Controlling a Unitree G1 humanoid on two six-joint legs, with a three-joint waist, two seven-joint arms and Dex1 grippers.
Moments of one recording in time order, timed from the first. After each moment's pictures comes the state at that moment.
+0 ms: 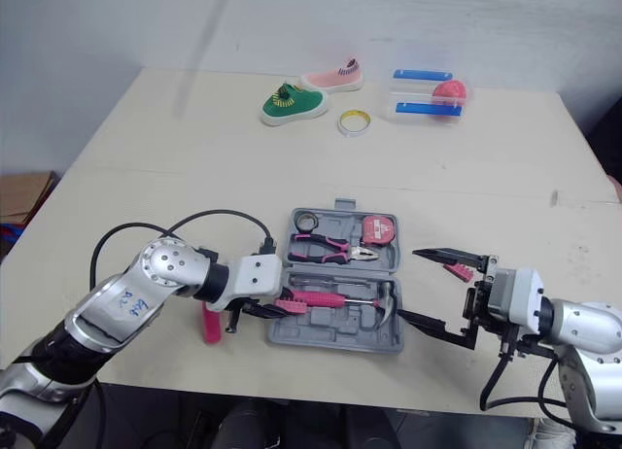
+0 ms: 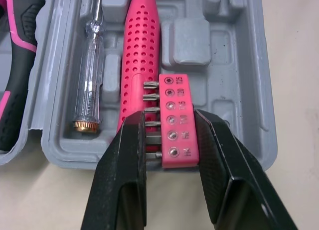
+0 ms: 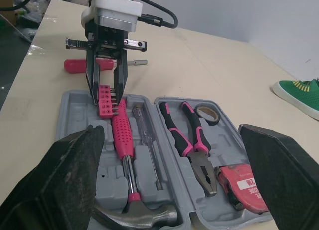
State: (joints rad) left arm -0.56 0.78 -0.46 -0.44 -0.12 0.72 -1.04; right arm 0.09 -0.74 -0.28 -0.28 0.58 -0.15 1.23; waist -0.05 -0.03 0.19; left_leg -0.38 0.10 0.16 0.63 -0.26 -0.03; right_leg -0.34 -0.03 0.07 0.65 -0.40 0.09
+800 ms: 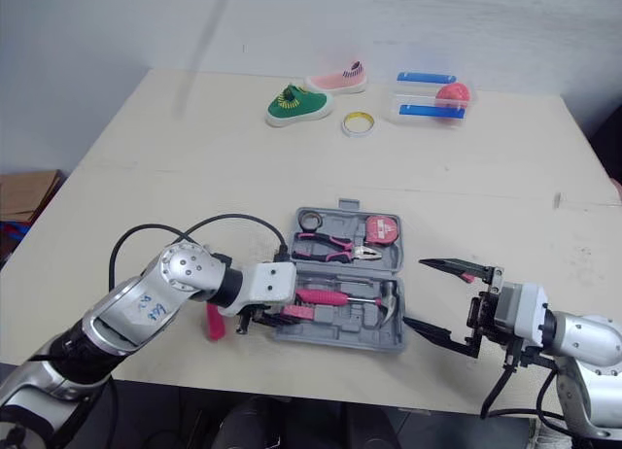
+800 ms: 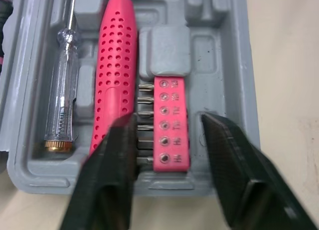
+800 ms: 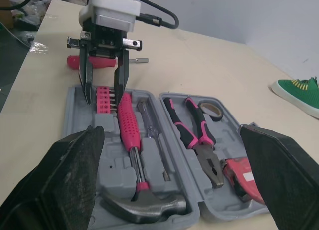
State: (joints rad) left arm -0.58 0.75 -0.53 -0.49 -0.07 0.76 -1.03; right arm 0.13 -0.71 -0.28 -0.19 0.57 -0.26 1.28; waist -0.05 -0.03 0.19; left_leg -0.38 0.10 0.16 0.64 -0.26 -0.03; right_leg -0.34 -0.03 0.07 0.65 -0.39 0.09
